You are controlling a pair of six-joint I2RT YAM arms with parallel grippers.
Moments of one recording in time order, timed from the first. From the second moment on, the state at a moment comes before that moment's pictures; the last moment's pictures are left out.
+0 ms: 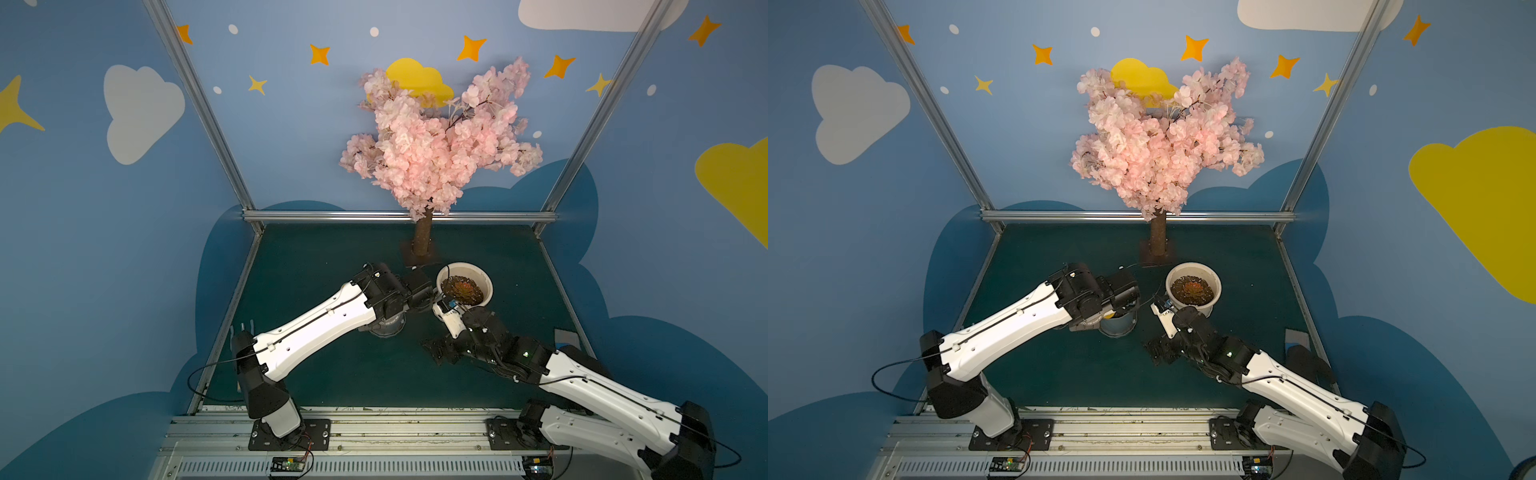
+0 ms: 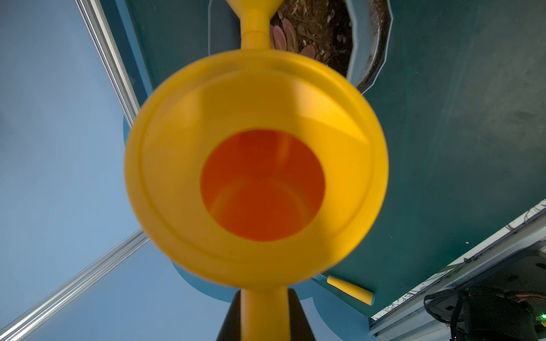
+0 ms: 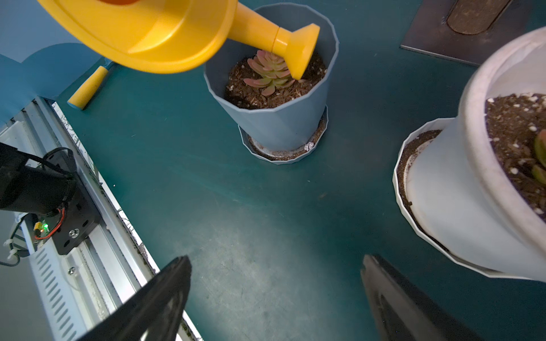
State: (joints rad) left arm -0.98 1.66 1.79 -1.67 -0.66 0.41; right arm 0.93 0.97 0.71 -0.41 0.01 0.25
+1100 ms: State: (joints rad) left arm -0.94 1.66 1.77 -1.66 -0.71 0.42; right arm 0.89 0.99 0.70 -0.34 -0.04 0.28
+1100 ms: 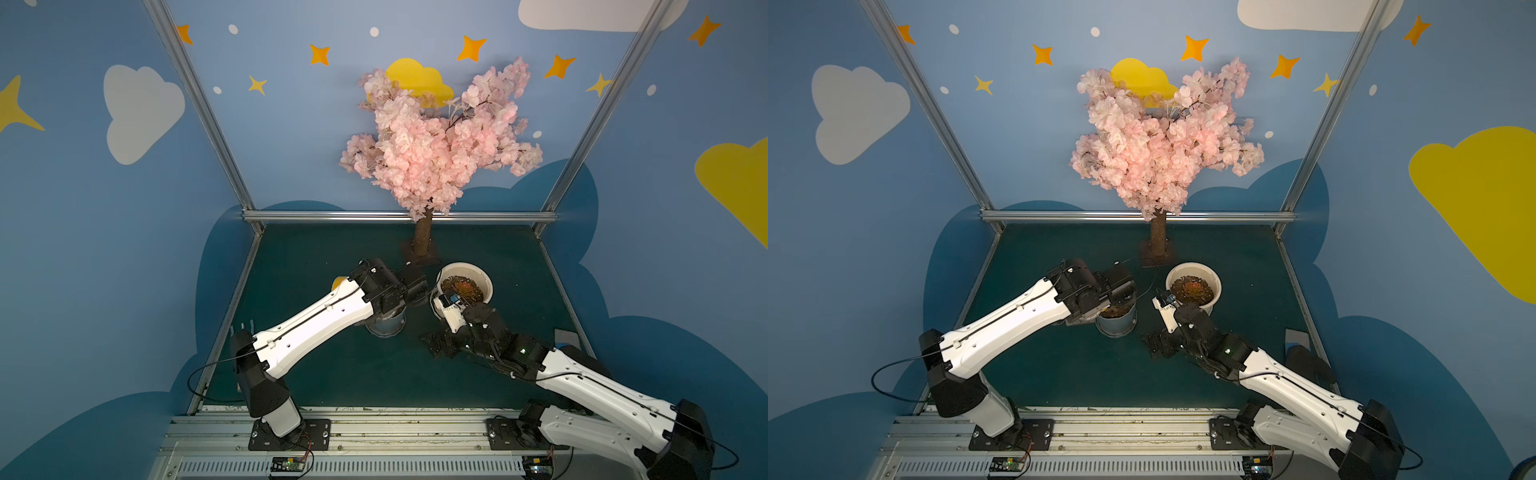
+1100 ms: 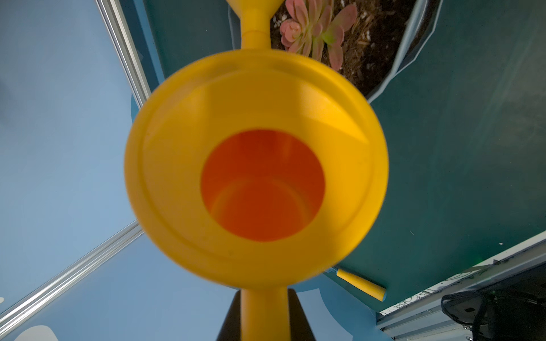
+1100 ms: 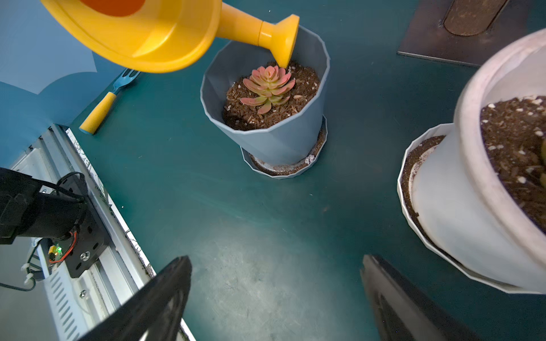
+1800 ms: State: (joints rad) left arm -0.92 1.61 1.71 -1.65 -0.74 0.42; right arm 0.89 0.99 0.69 -0.32 -0.05 0.29
